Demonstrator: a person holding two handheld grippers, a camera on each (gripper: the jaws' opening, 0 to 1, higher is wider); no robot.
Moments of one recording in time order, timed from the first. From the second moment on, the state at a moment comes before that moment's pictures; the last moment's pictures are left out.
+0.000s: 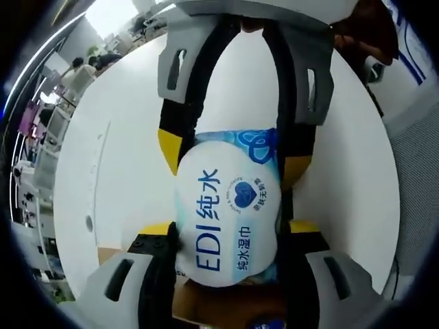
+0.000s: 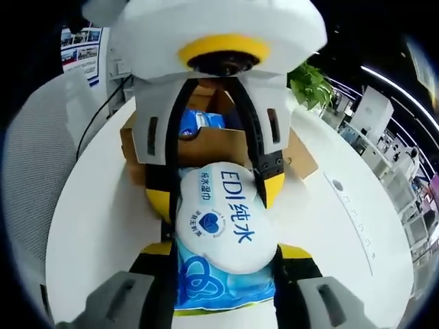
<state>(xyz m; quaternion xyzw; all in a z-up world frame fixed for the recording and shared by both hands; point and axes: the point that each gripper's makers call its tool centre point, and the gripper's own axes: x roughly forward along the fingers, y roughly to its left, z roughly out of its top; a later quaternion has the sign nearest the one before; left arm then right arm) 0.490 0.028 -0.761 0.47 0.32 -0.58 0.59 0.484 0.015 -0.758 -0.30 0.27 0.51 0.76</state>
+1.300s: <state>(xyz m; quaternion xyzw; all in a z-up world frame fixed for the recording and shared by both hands) 0.487 0.079 -0.696 0.41 0.30 -0.57 0.65 0.479 0.051 -0.696 -0.30 0.26 0.50 0.77</state>
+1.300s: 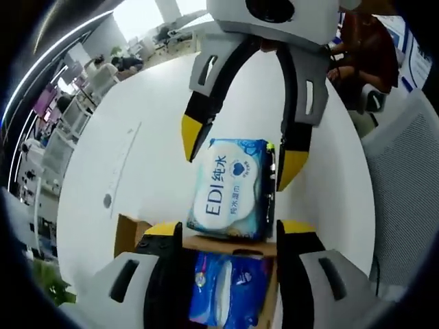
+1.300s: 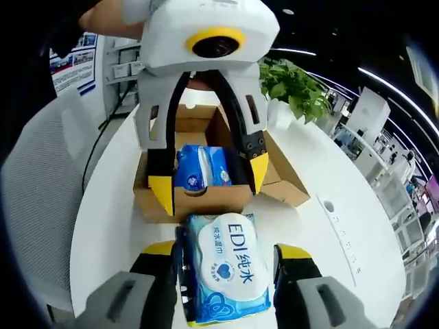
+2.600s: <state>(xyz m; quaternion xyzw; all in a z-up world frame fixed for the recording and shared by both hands) 0.511 0.191 -0.708 0.41 0.32 -0.50 0.70 0.491 0.133 -0.682 -0.31 0.23 0.50 0.78</state>
